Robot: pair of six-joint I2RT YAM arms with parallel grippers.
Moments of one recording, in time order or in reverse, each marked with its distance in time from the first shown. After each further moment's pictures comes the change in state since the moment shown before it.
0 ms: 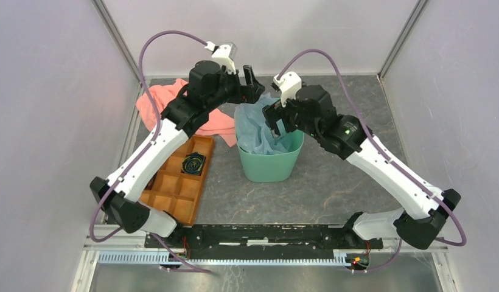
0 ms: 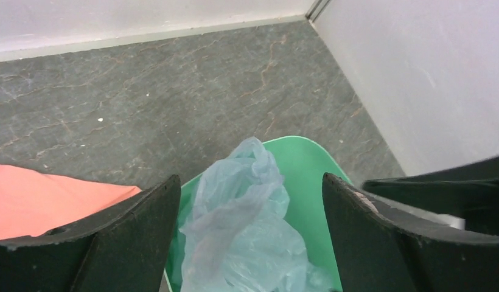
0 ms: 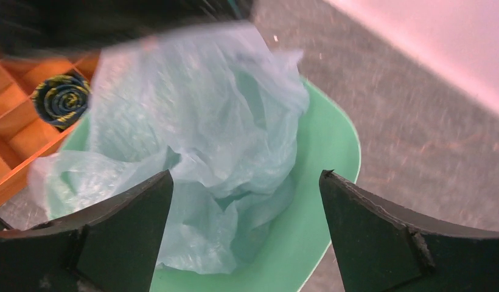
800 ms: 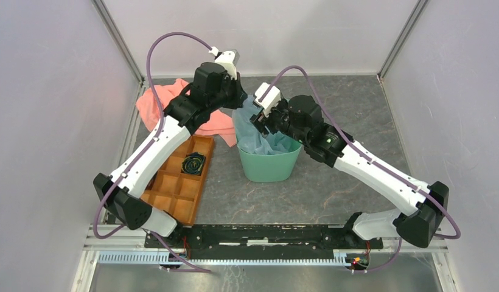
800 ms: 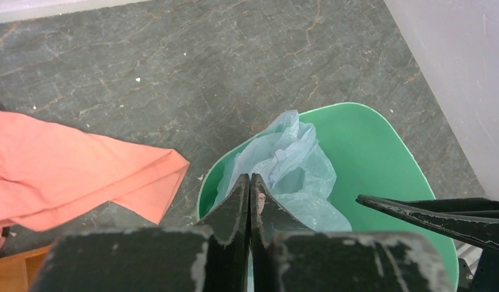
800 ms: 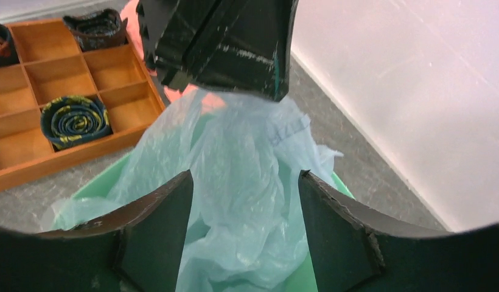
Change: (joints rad) left arm 0.014 0.072 0.052 -0.157 -0.047 0.085; right arm 0.040 0.010 -0.164 0.412 -0.167 -0.323
